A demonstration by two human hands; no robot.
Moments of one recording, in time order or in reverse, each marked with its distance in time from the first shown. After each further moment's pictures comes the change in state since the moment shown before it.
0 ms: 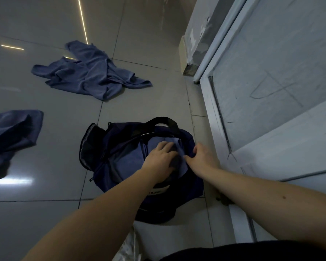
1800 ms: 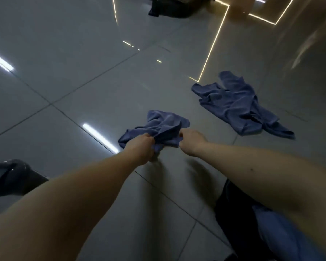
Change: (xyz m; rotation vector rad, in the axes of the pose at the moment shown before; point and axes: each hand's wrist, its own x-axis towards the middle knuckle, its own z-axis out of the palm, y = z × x) left_hand -0.308 -0.353 -0.120 -0.076 0.117 -0.860; right_hand -0.016 -0.471 0.189 -0.432 -0.342 -0.887
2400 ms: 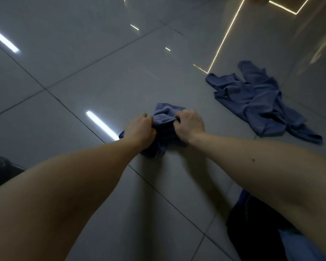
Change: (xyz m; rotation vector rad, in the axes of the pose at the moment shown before) left_hand 0.064 -0.045 0.020 -0.091 0.307 -0.174; right_hand 0.086 -0.030 0.030 0.104 0.343 -0.129
